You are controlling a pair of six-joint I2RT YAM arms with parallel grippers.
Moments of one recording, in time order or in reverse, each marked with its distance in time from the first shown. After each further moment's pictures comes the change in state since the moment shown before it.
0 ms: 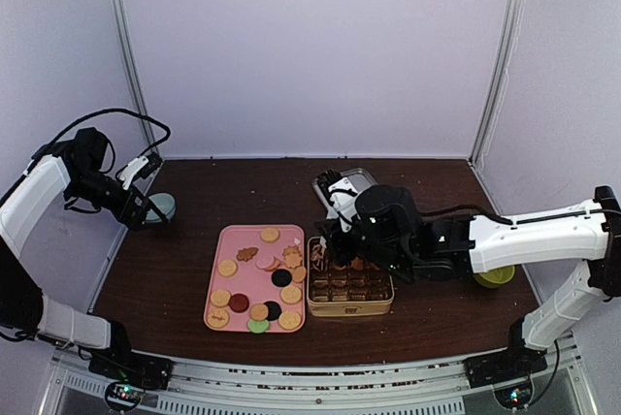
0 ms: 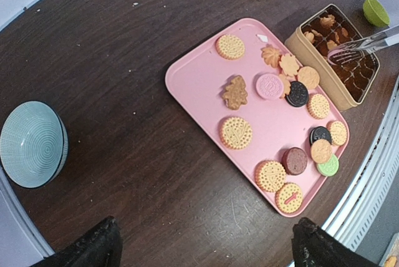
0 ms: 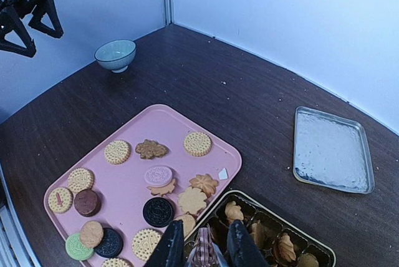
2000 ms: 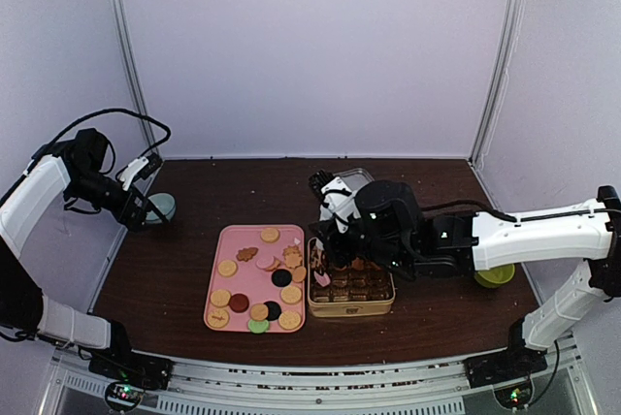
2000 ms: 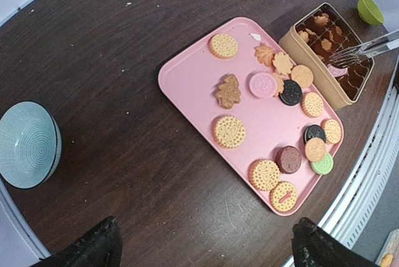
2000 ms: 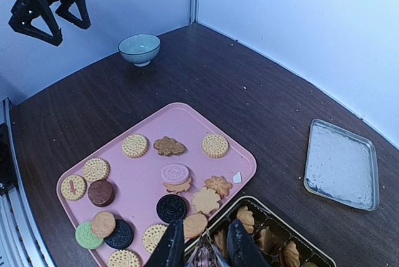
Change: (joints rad) left arm 0.000 0.000 0.000 -0.016 0.017 0.008; right arm 0.013 -0.007 0.033 -0.037 -0.071 -0.073
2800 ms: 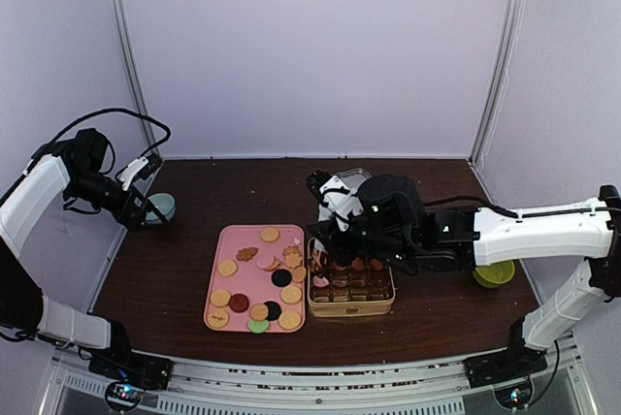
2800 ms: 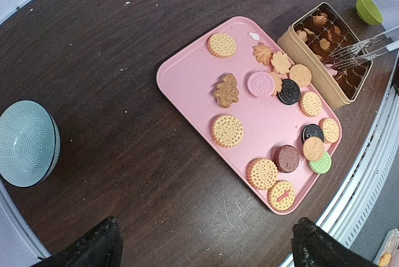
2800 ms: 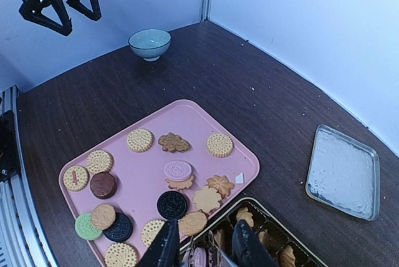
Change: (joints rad) left arm 0.000 0.000 0.006 -0.014 0.001 0.000; right arm -0.034 -0.006 0.011 -0.019 -0.086 -0.058
